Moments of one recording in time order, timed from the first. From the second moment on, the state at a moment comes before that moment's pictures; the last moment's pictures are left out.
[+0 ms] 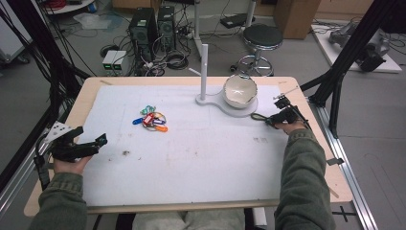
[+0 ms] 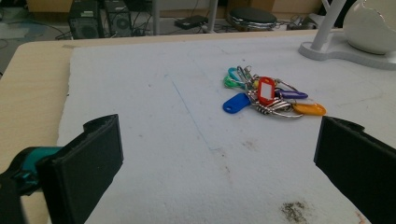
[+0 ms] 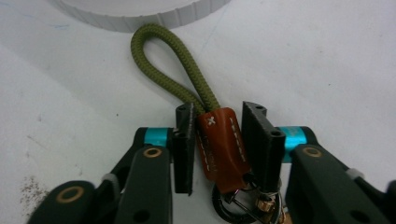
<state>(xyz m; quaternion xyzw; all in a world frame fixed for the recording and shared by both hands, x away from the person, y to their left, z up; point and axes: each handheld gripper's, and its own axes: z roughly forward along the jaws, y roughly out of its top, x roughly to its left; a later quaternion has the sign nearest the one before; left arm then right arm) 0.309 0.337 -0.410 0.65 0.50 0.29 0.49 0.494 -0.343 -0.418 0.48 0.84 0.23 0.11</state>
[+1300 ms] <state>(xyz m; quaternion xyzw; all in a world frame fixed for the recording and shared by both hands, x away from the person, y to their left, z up) 0.309 0.336 -0.410 0.65 0.49 0.28 0.50 0.453 -0.324 -0.373 0.49 0.83 0.26 0.05</state>
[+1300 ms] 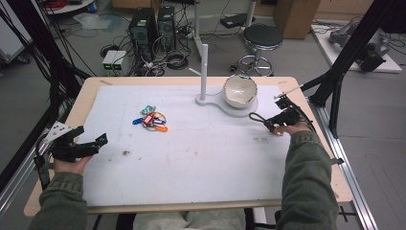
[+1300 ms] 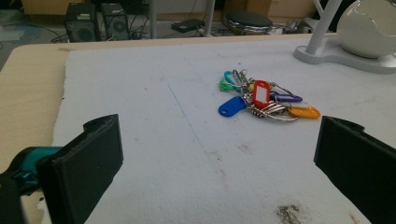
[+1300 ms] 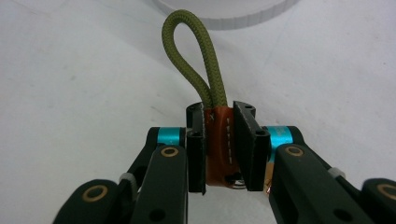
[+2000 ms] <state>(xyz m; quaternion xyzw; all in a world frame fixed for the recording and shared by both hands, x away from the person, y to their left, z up) 0.311 0.335 -0.410 0.65 0.49 0.29 0.51 0.452 -0.296 -0.301 0.46 0.83 0.30 0.09</state>
